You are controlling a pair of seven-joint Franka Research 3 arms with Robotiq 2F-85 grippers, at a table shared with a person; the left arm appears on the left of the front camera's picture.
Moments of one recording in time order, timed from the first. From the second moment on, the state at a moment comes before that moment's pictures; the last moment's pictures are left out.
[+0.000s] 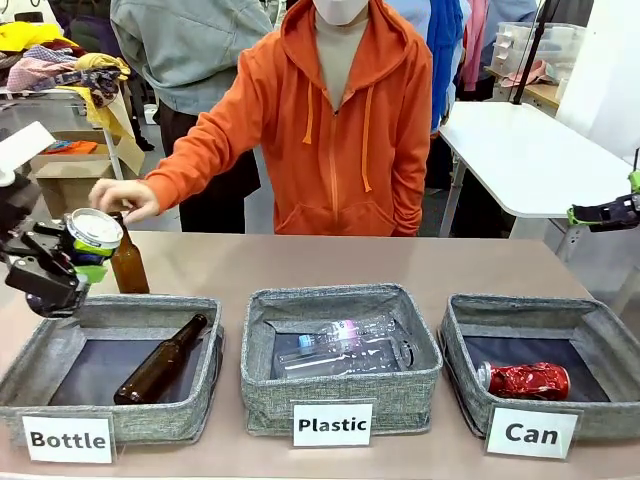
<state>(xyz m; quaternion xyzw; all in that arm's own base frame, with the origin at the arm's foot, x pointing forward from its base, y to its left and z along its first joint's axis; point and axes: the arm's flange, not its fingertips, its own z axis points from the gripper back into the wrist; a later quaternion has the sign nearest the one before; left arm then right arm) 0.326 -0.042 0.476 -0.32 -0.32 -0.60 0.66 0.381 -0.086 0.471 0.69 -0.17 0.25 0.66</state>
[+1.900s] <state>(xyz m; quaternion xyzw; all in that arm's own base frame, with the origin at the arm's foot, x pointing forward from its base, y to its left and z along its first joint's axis) 0.244 0.232 0.566 -0.42 -0.46 -0.50 0.61 0.381 -0.086 0.471 0.69 -0.17 0.25 0.66</state>
